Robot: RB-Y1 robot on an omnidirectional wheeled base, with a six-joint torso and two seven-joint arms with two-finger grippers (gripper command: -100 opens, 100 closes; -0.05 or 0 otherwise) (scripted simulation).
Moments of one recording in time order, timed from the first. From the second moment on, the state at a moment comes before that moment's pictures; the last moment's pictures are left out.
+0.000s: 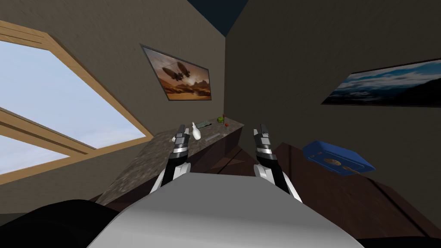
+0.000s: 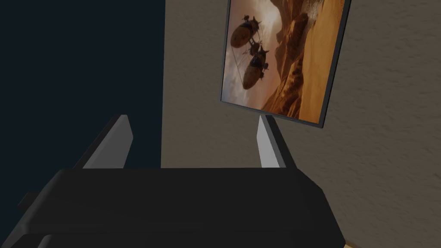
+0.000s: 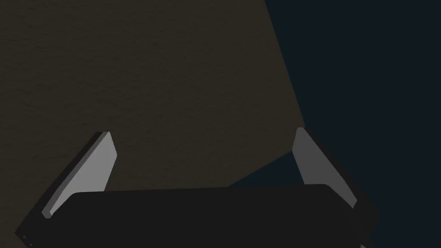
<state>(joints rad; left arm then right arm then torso) 0.51 -0.03 0.05 -2.34 -0.10 -0.42 -0.10 0.46 -0.02 0.00 -2.32 0.04 -0.36 0.12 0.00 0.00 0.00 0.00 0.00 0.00</state>
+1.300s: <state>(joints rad) 0.41 0.22 0.09 -2.32 0.09 -0.13 -0.02 0.46 -0.02 0.00 -2.32 0.04 -0.36 0.12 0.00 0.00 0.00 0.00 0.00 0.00</state>
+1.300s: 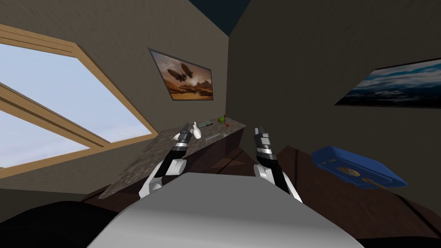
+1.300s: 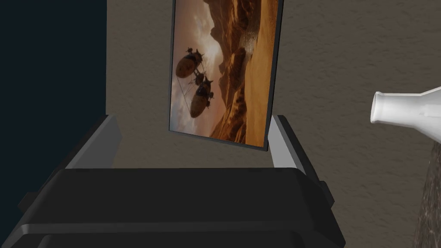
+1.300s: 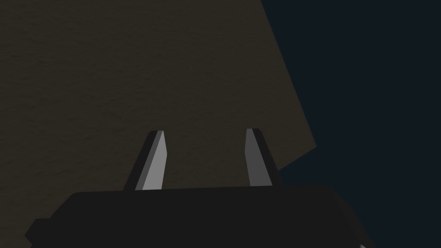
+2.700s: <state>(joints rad) 0.31 0.35 0.15 -2.27 0.30 0.23 0.09 0.46 -0.02 0.00 -2.32 0.04 -0.36 0.12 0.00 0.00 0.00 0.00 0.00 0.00</state>
